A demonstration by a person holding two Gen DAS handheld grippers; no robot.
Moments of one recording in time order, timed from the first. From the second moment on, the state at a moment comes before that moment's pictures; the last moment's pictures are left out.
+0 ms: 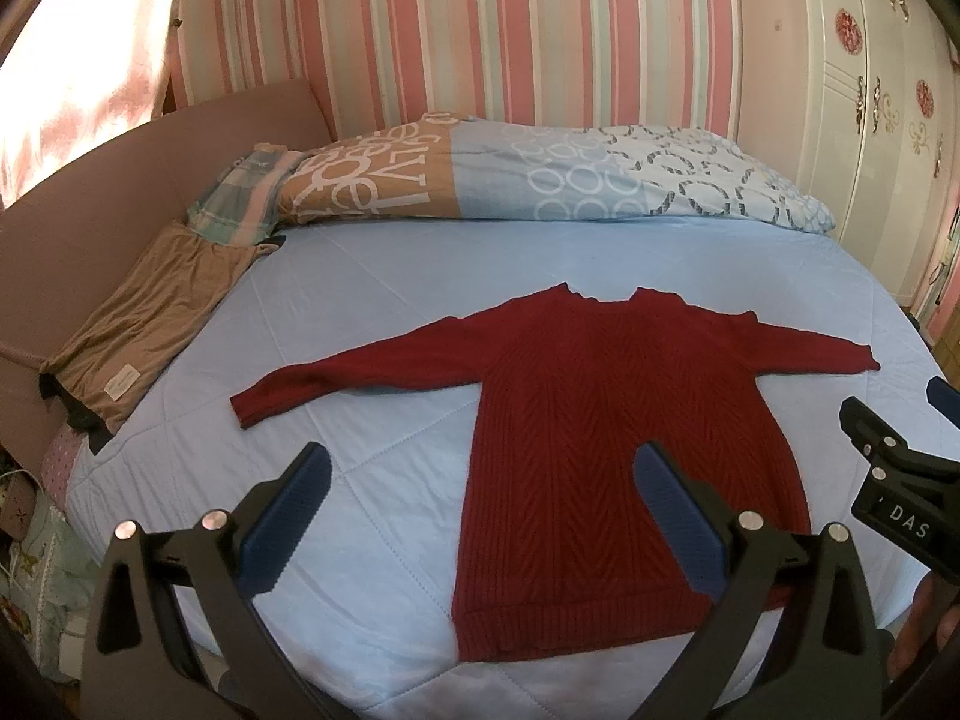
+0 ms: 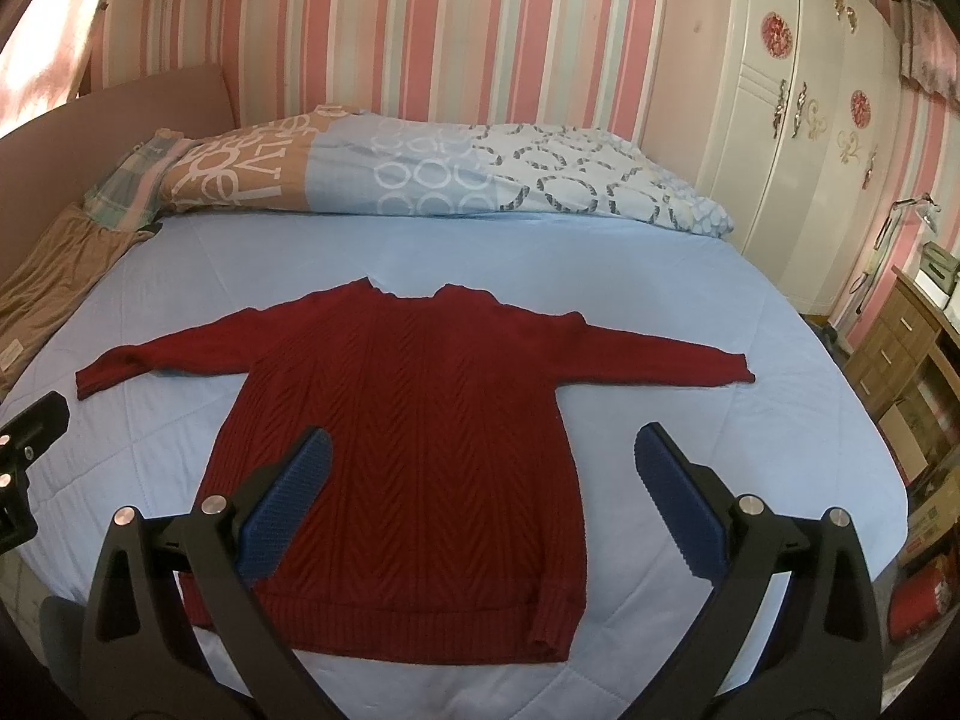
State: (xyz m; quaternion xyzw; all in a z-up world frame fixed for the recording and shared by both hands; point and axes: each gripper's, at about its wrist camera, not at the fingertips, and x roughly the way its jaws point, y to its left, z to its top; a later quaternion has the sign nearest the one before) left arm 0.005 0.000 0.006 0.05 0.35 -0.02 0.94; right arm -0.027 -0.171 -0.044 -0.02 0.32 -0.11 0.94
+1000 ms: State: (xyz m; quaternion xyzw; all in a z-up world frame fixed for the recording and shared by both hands) left arm 0.067 0.060 -0.049 0.05 0.33 0.00 0.94; right arm 0.063 -0.156 -0.070 -0.01 0.30 -0.05 0.95
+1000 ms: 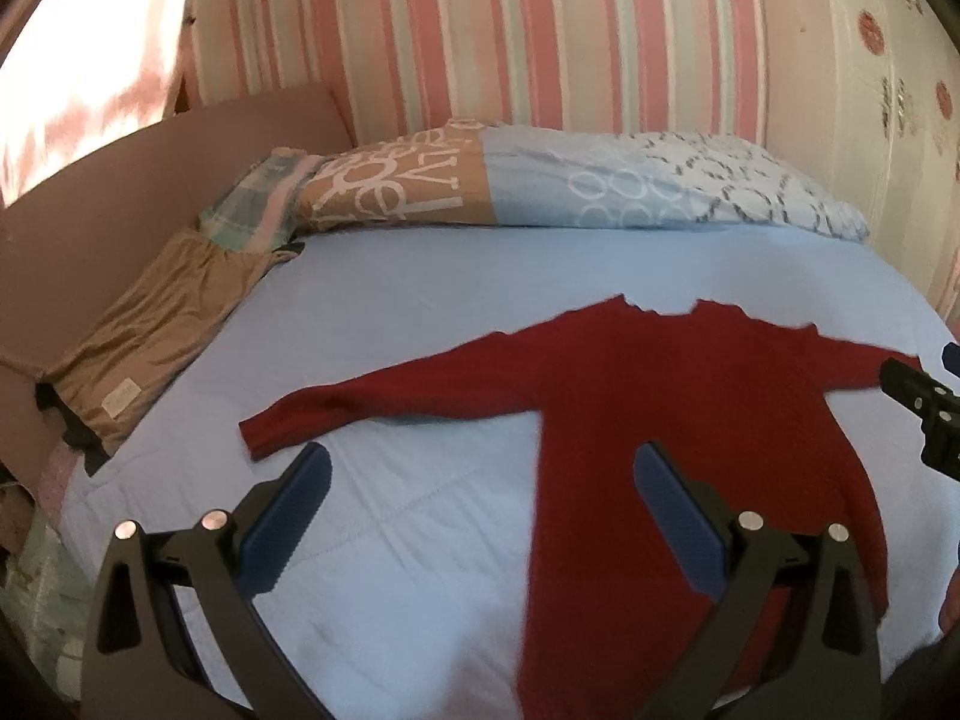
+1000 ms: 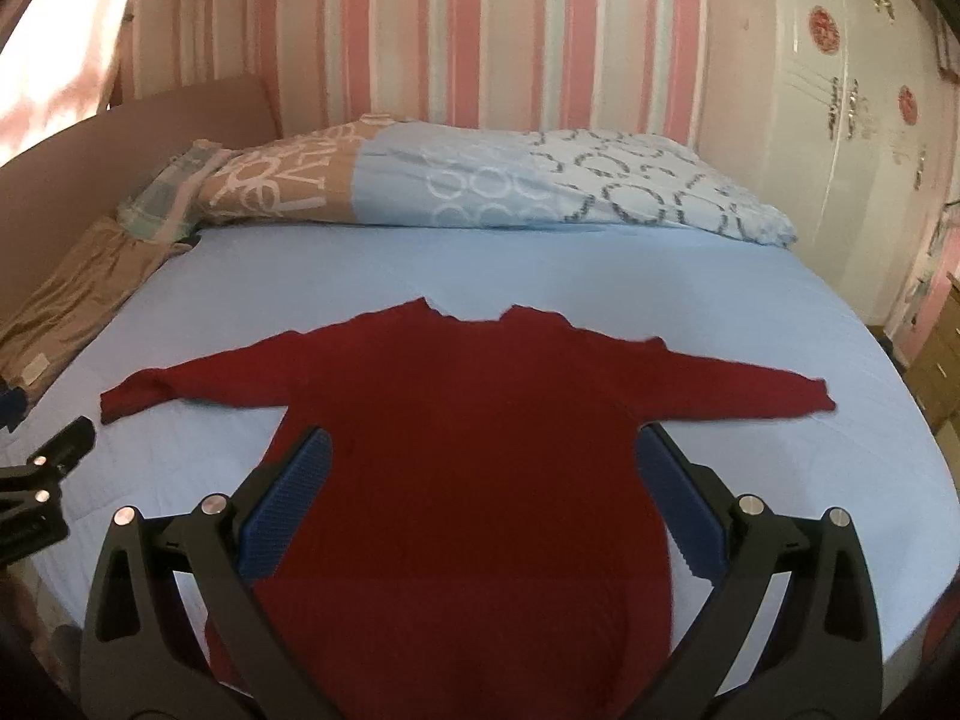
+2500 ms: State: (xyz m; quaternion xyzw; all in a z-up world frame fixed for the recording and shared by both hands) left arm 0.255 0.294 -0.229 -0.12 0.44 0.07 0.88; right arm 0.283 -0.127 -0.194 -0.06 0.34 -0.08 0.93
